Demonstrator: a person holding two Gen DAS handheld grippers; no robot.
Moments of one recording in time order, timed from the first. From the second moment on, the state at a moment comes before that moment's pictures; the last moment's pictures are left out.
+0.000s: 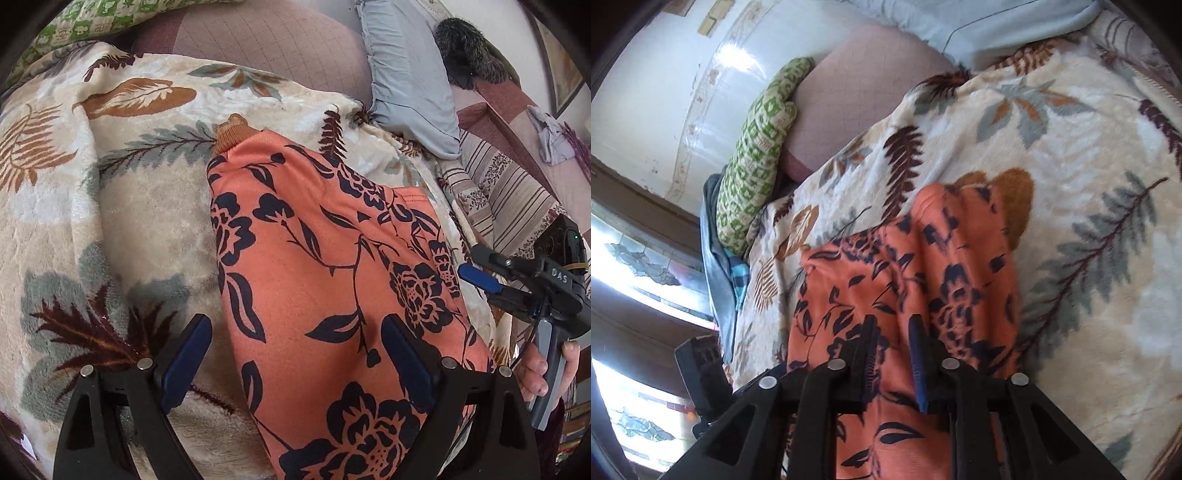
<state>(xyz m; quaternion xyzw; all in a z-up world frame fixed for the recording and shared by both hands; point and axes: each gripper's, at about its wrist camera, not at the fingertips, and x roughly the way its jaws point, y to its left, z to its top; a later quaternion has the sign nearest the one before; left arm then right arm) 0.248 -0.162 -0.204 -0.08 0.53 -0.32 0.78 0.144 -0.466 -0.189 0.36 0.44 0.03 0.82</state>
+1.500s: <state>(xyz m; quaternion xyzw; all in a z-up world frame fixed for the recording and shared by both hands) 0.249 -0.182 -0.199 -0.03 0.52 -0.31 0.80 0.172 -0.426 -0.232 0.33 0.52 0.05 0.78</state>
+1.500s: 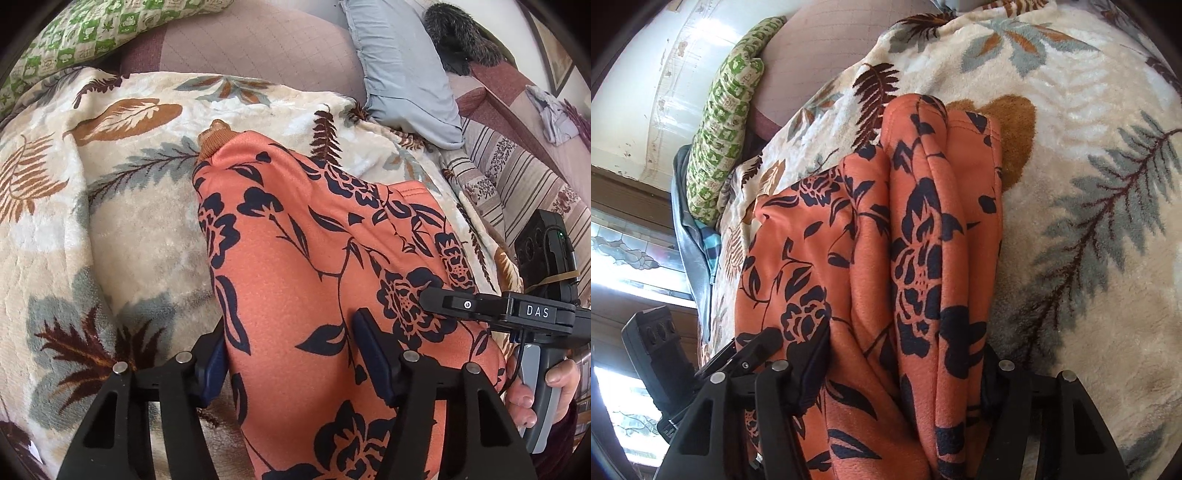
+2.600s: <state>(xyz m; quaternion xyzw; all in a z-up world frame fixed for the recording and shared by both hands) 0.237 -0.102 -0.136 -0.07 0.46 -0.26 0.85 0.182 -0.350 -0.189 0.36 0.46 0.15 0.80</state>
